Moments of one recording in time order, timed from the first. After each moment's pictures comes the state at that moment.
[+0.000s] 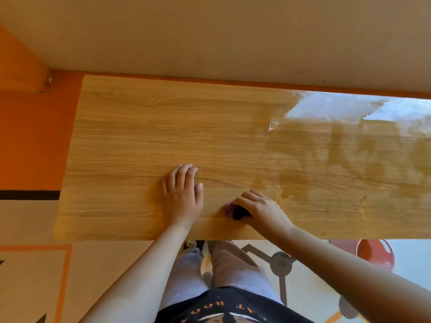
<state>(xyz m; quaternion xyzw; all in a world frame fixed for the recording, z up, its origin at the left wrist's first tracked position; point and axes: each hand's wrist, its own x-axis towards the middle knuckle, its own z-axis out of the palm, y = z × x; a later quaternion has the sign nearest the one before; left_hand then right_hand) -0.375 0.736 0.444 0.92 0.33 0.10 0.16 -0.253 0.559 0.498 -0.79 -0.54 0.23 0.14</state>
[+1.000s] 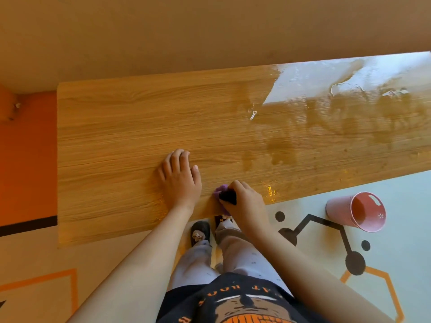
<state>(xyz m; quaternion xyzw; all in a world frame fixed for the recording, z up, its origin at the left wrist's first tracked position) -0.379 0.738 0.441 0.93 0.32 0.07 0.16 -0.346 0.578 0.502 -0.93 -0.22 0.18 0.22</state>
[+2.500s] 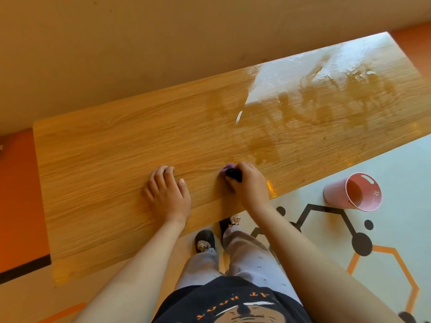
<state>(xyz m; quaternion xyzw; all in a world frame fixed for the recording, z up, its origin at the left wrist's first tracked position) -0.378 0.738 0.446 0.94 0.31 0.04 0.15 -0.292 0.568 0.490 -0.95 -0.09 0.11 0.29</state>
